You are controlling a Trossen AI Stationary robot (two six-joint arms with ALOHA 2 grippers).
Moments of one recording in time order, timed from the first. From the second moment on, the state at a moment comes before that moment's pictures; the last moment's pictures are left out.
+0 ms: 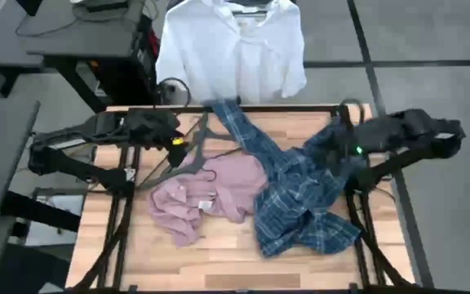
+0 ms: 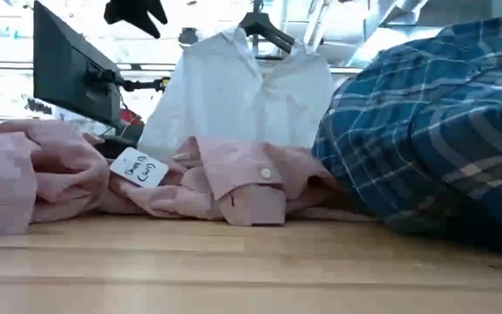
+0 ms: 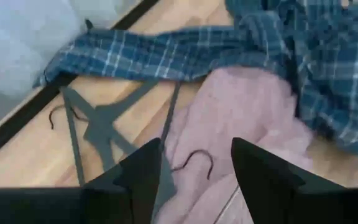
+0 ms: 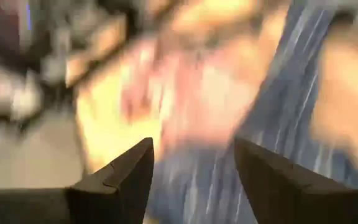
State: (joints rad) left arm 0.17 1.12 1.39 -1.02 -0.24 -0.41; right arm 0.11 1.07 1.56 -1.00 0.38 0.53
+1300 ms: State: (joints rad) left arm 0.68 1.21 1.41 -1.03 0.02 -0.05; right arm -1.27 1.75 1.56 0.30 -0.53 0.13
